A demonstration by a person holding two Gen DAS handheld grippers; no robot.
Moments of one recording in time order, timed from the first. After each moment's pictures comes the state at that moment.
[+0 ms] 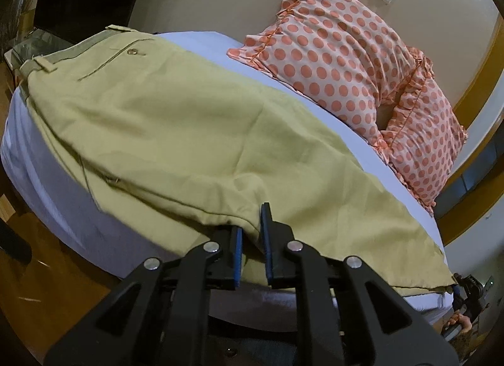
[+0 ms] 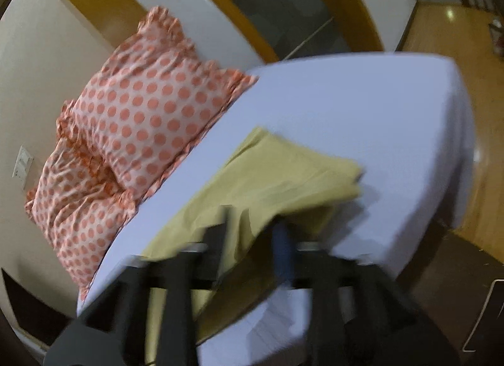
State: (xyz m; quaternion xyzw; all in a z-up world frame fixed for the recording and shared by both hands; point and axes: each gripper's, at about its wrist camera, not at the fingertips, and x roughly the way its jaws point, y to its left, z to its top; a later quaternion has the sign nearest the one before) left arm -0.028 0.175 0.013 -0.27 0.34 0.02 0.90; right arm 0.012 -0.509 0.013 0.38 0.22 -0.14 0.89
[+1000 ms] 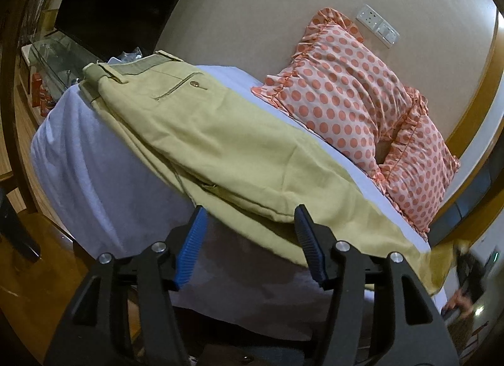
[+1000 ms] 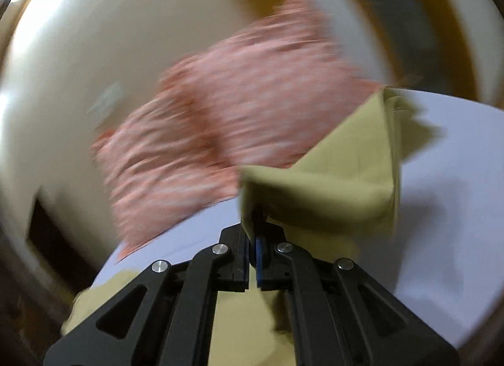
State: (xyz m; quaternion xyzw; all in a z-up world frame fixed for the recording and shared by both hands) left arm -0.091 0.216 0.014 -0.29 0.26 0.05 0.92; right arm 0.067 -0.342 0.080 0.25 0.16 0.13 0.94
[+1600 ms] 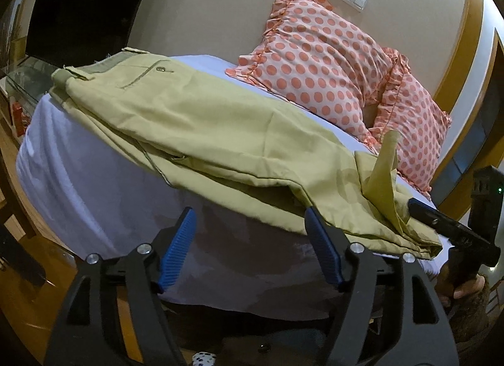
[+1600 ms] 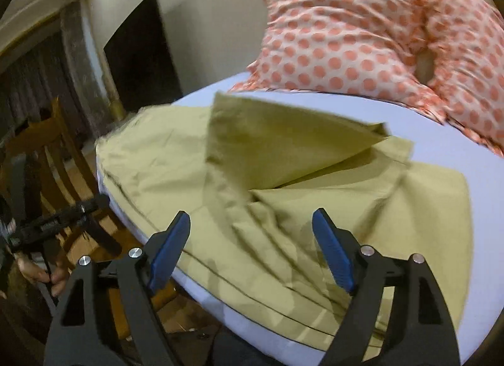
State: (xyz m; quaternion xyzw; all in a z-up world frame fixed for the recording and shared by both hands) left arm -0.085 0.192 0.000 -0.22 0.29 0.01 0.93; right arm 0.040 -0.132 0.054 -0.01 0.32 0.36 0.88
